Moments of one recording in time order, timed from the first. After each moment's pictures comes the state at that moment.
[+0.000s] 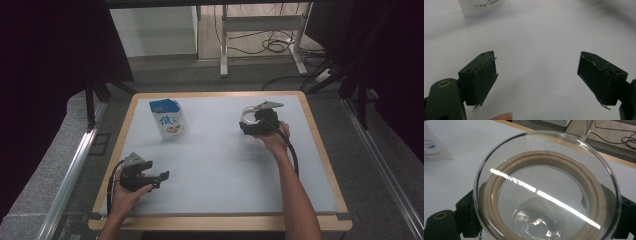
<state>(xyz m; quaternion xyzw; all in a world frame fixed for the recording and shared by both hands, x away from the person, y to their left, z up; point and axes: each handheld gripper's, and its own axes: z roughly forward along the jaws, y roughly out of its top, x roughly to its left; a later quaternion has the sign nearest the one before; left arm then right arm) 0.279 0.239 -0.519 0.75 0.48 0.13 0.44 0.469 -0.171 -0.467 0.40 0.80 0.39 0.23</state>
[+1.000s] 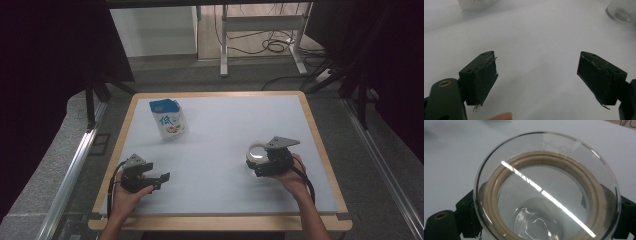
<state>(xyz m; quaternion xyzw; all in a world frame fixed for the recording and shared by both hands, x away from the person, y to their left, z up) 0.277 0.237 -0.523 0.75 0.49 0.12 0.43 0.352 -0.204 -0.481 0.32 0.84 0.40 0.18</state>
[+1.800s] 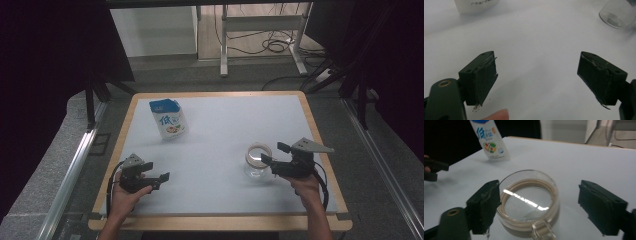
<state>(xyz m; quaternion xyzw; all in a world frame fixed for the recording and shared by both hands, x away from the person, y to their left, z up) 0.275 0.239 -0.520 0.75 0.48 0.12 0.44 0.323 -0.247 -0.454 0.38 0.74 0.52 0.18</state>
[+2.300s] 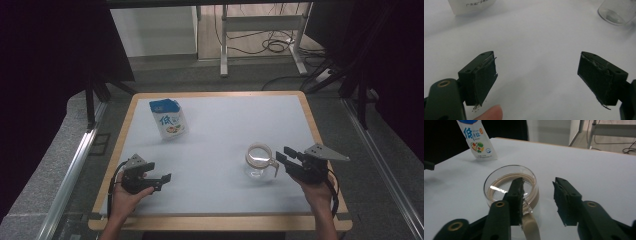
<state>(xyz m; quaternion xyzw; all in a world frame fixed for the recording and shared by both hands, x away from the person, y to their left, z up) 0.274 0.233 -0.520 0.76 0.46 0.12 0.44 0.302 -0.269 -0.445 0.40 0.73 0.50 0.23</state>
